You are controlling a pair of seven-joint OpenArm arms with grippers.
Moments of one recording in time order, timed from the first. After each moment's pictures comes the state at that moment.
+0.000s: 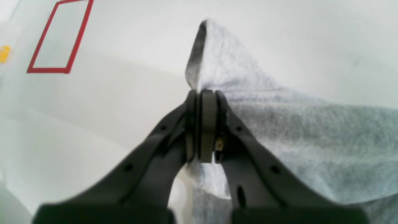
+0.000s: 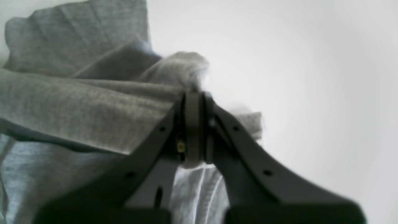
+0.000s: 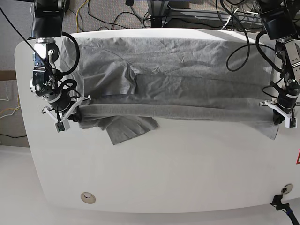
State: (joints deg) left arm -1.4 -24.4 -24.3 78.1 -12.0 -23.4 25.8; right arm 2.5 23.0 6.5 83.8 22.2 21.9 -37.9
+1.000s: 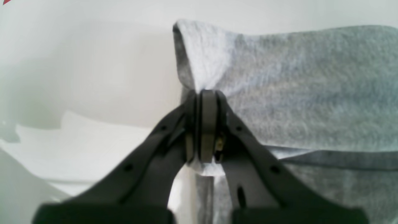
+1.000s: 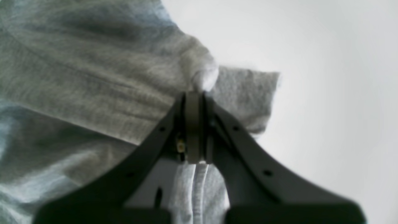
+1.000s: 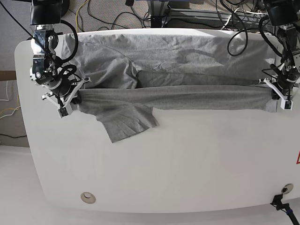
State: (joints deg) left arm 6.6 -27.2 -23.8 79.2 -12.3 -23.9 34.3; right arm -4.9 24.6 6.6 90.2 21.9 21.8 -44.7
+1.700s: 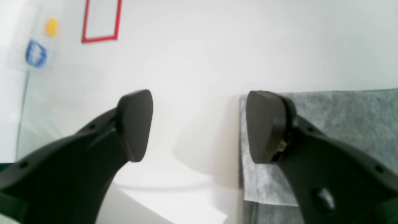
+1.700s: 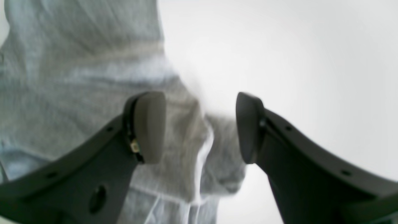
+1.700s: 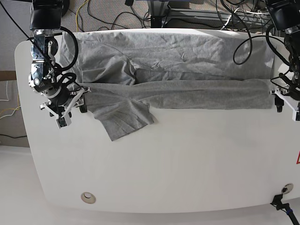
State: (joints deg) left arm 4.0 -28.1 -27.5 86.4 -8.8 -23.5 36.9; right arm -0.5 23.8 6.6 92.2 21.9 21.5 -45.3
